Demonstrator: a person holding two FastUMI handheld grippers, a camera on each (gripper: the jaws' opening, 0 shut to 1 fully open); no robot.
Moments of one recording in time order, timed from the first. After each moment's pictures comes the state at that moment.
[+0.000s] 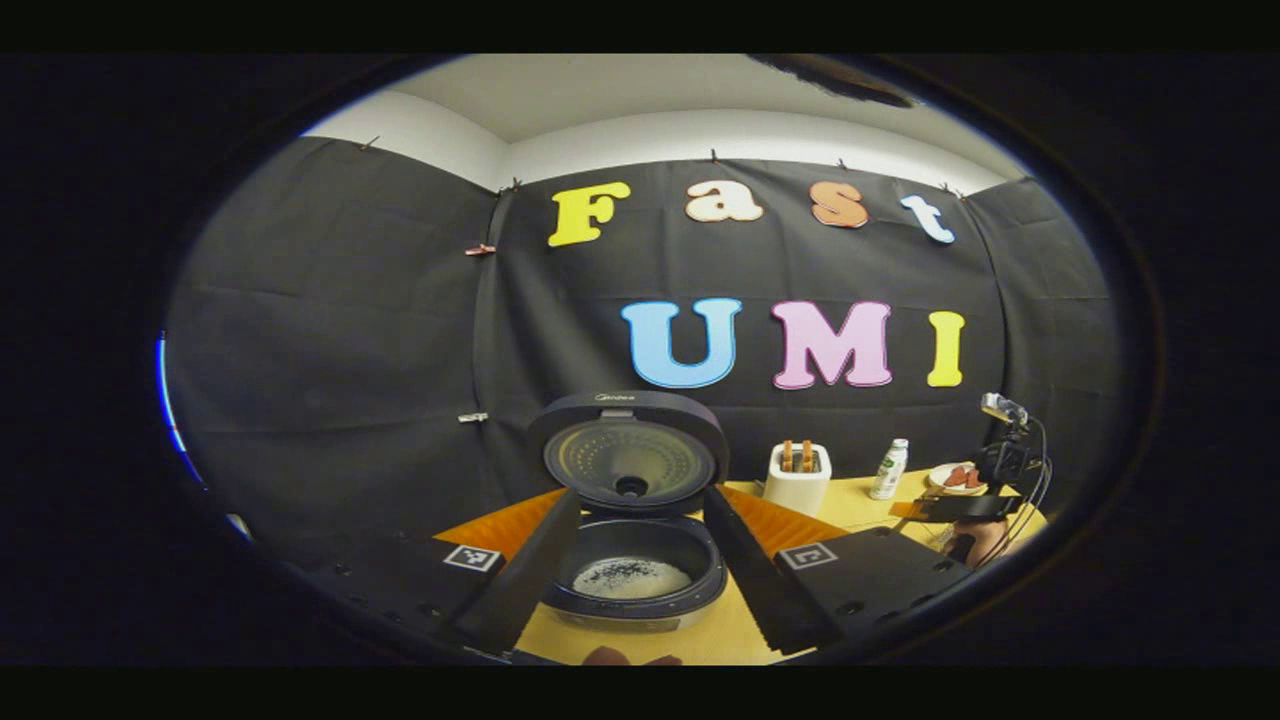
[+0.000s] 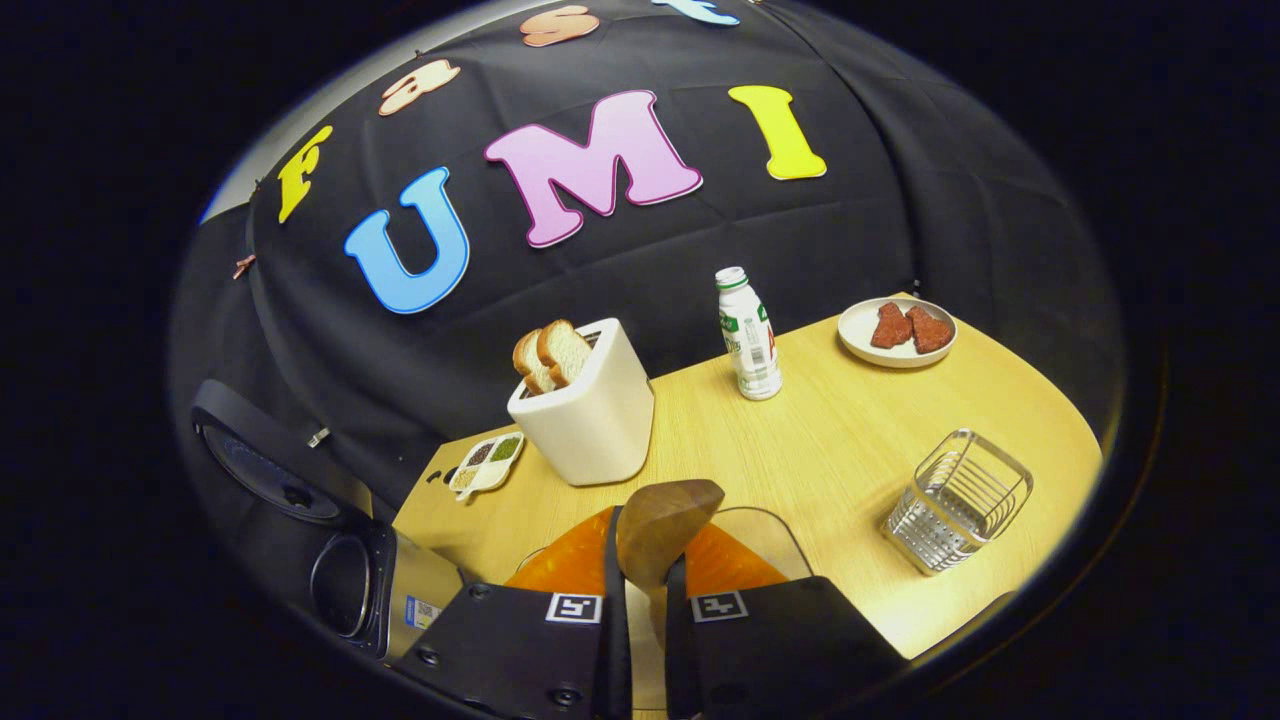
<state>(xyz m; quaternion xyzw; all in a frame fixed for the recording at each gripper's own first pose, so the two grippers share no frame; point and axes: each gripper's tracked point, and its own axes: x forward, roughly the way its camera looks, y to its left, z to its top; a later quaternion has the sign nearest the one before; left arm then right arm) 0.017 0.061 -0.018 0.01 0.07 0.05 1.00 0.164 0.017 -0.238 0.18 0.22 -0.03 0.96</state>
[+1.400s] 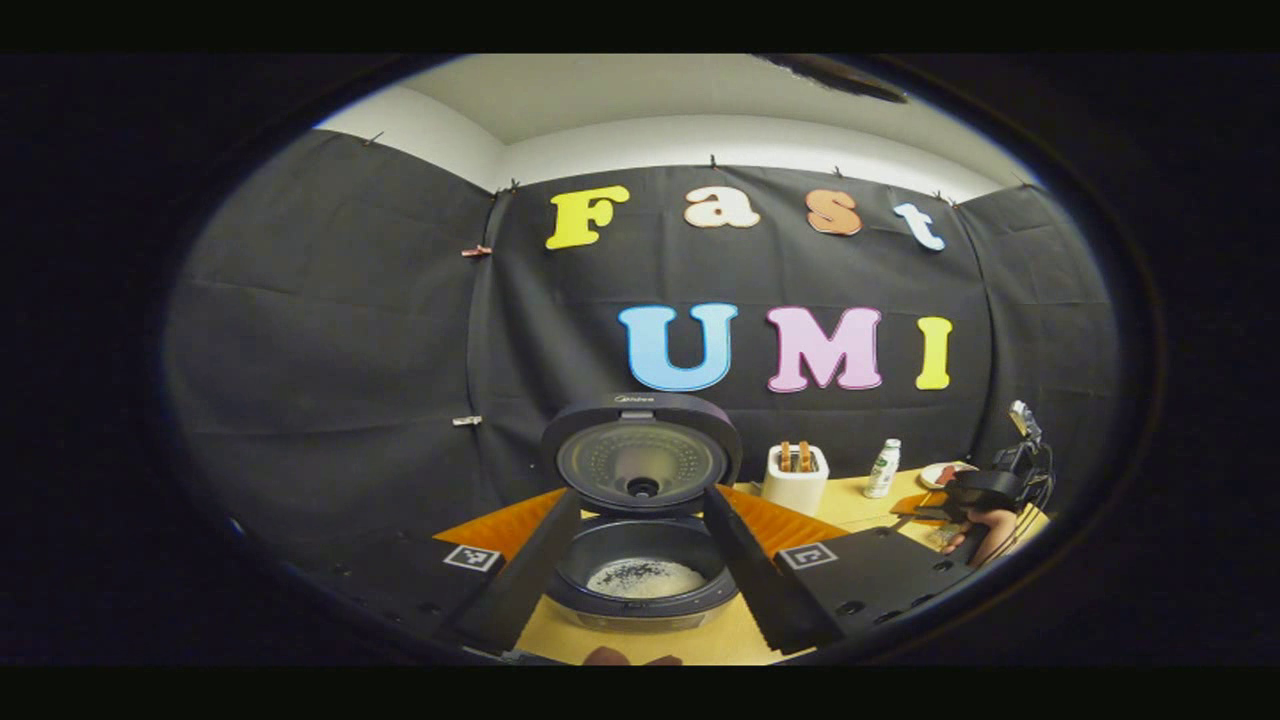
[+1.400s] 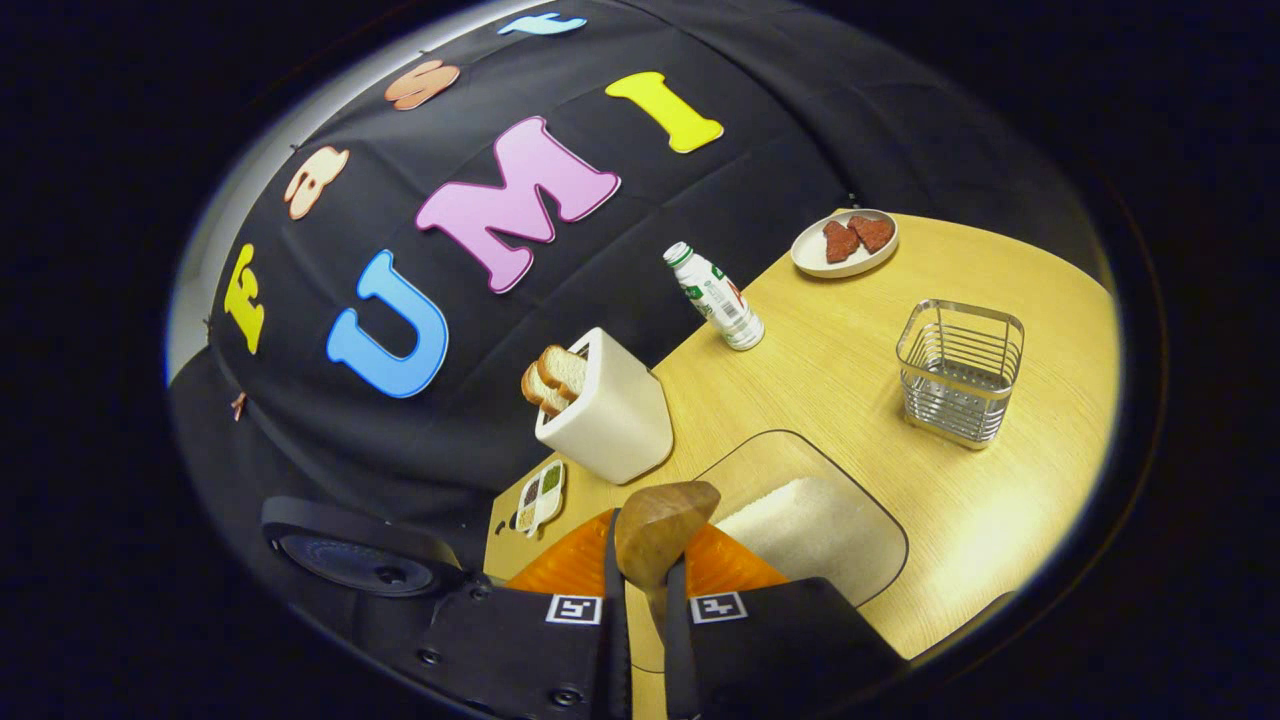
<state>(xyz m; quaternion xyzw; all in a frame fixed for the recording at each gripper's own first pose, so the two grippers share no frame) 0.005 0.083 -0.013 0.01 0.05 0.02 1.00 0.127 0.027 -0.211 0.37 0.20 -0.08 0.90</state>
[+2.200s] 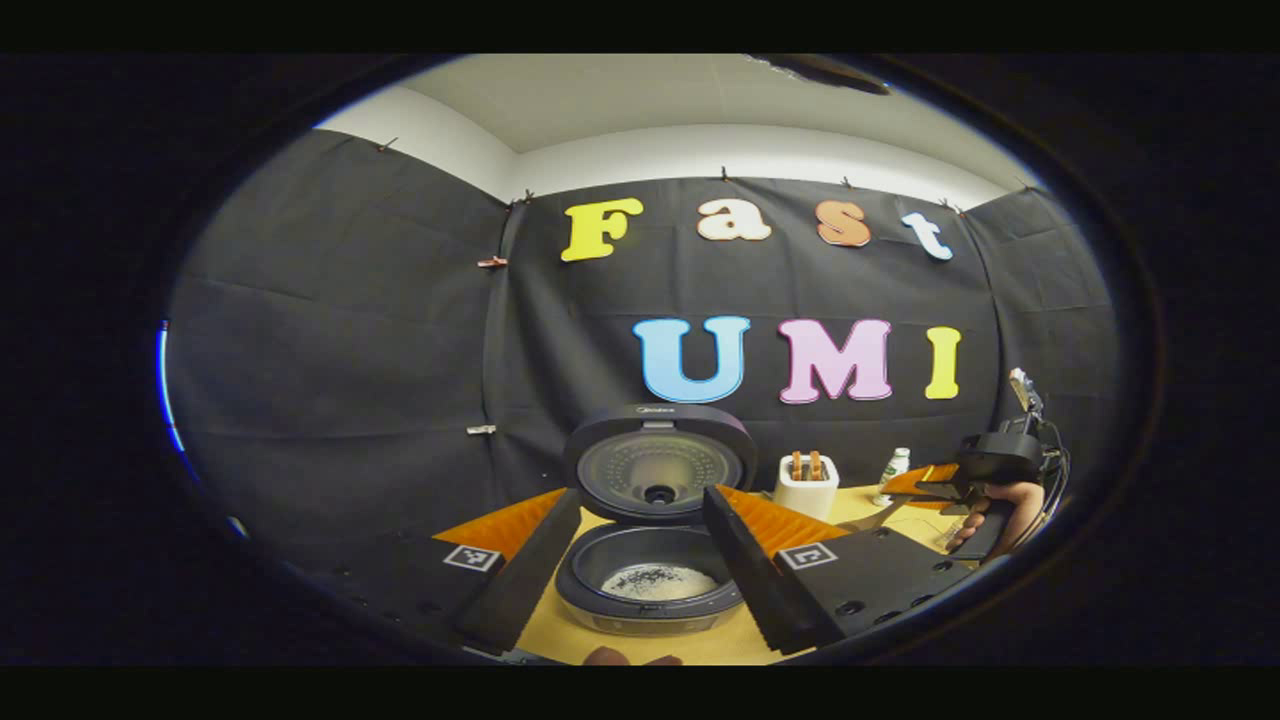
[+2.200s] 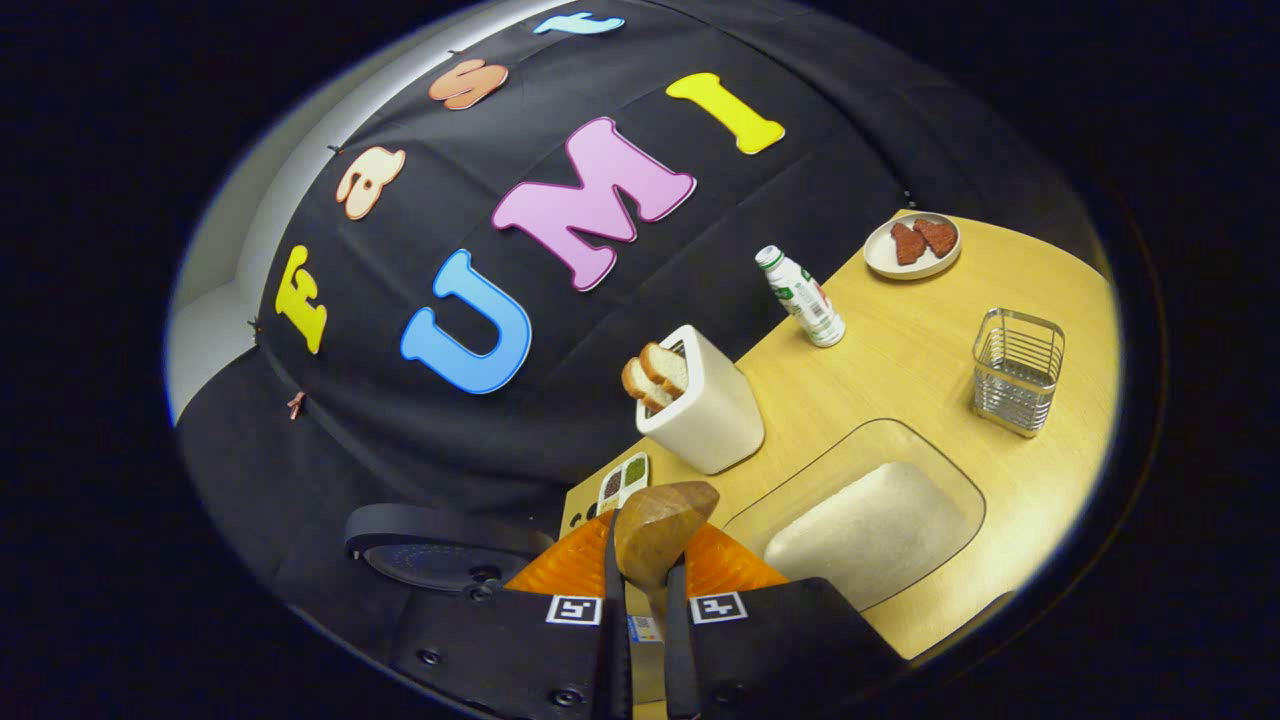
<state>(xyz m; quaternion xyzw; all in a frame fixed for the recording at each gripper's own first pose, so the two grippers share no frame) -0.007 0.104 -0.007 0.00 0.03 0.05 1.00 0.123 0.116 -0.134 0.38 0.19 0.02 0.90</state>
